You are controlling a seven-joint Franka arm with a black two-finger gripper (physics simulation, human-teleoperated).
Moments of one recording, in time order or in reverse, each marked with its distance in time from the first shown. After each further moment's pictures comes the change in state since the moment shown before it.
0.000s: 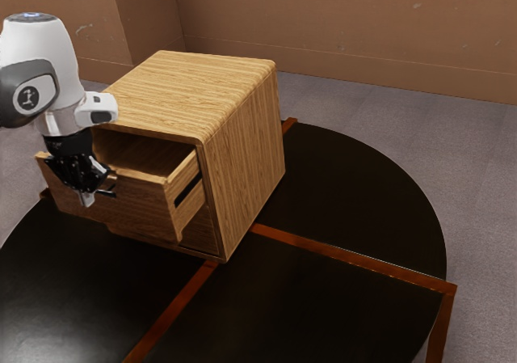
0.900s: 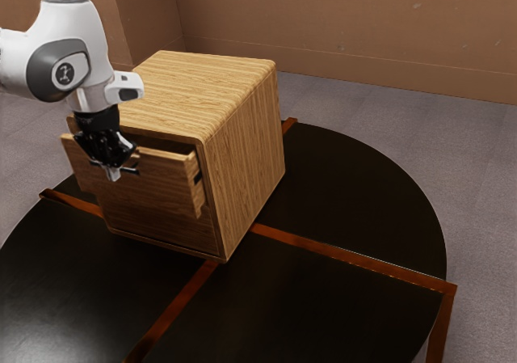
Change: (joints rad) arm -0.001 0.231 -0.004 0.217 0.003 0.027 0.006
